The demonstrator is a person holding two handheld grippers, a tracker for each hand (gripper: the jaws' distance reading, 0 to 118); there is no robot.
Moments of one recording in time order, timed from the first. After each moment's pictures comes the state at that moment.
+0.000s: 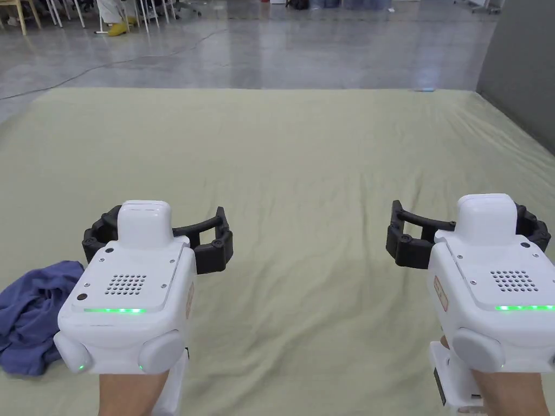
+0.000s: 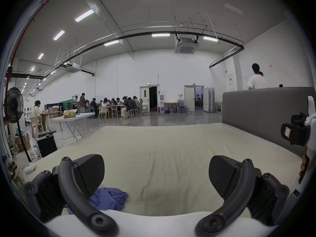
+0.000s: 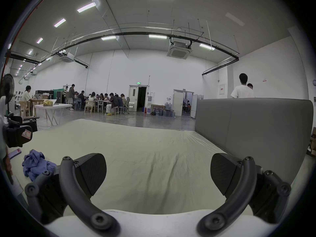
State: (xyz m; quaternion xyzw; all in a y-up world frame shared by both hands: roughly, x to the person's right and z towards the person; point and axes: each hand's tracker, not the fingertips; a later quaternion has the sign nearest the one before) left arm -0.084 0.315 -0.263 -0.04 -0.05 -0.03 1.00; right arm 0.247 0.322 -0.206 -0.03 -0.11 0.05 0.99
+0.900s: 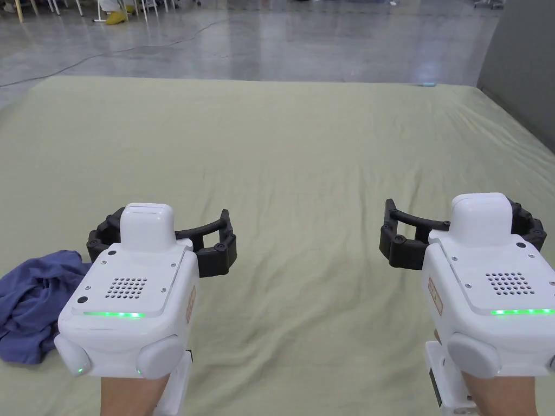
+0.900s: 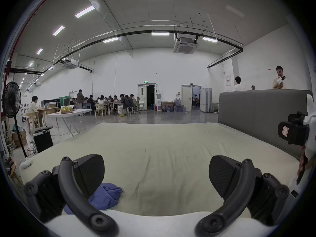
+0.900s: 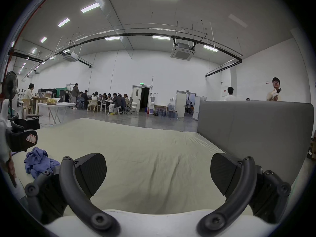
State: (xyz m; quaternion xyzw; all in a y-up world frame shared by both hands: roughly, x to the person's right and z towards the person) left arm -0.083 0.305 -0.256 -0.05 -0.06 -0.01 1.00; right arm 0.236 0.324 -0.200 -0.03 -0.10 0.06 0.99
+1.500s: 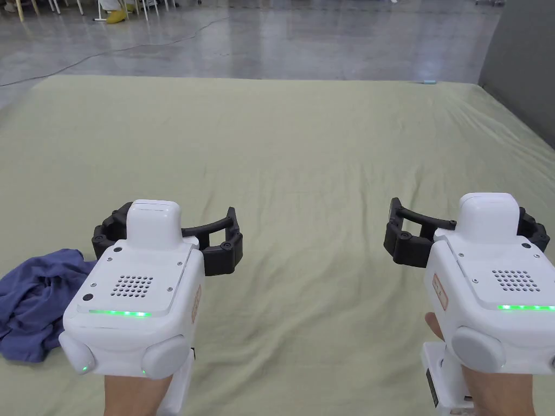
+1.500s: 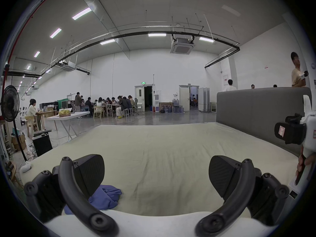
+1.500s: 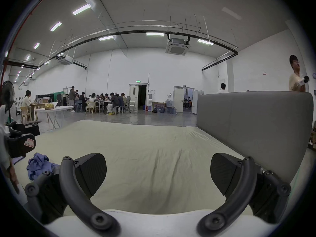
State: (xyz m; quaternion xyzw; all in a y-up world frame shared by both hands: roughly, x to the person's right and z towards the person) left arm -0.080 0.307 -0.251 -0.04 -0.07 -0.02 1.00; right arm 0.241 0.321 -0.200 -0.04 -0.11 0.03 0.99
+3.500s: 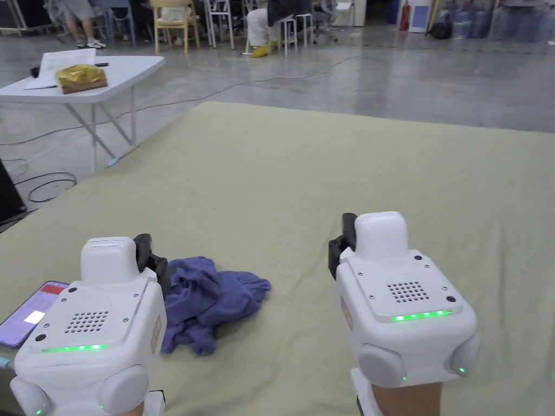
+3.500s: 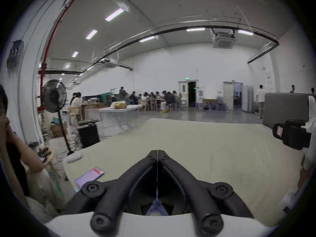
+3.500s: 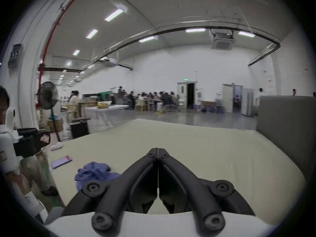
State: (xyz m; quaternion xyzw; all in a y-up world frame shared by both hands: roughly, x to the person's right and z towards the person) left arm -0.262 0.333 -0.201 -0.07 0.16 -0.01 0.98; right arm 0.013 0.330 -0.274 -0.05 0.16 0.02 0.99
